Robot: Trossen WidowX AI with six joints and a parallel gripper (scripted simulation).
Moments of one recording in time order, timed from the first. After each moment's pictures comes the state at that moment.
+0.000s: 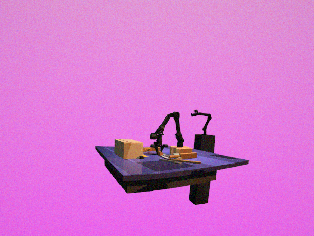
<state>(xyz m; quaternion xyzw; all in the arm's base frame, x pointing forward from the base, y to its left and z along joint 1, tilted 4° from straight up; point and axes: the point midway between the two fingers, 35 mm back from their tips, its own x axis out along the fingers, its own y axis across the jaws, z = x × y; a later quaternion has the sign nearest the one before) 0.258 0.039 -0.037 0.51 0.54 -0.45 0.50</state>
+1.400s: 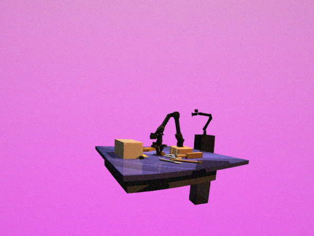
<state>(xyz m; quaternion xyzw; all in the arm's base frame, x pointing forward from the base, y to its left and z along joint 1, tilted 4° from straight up) 0.258 0.040 -0.037 0.42 0.61 -0.35 0.58</state>
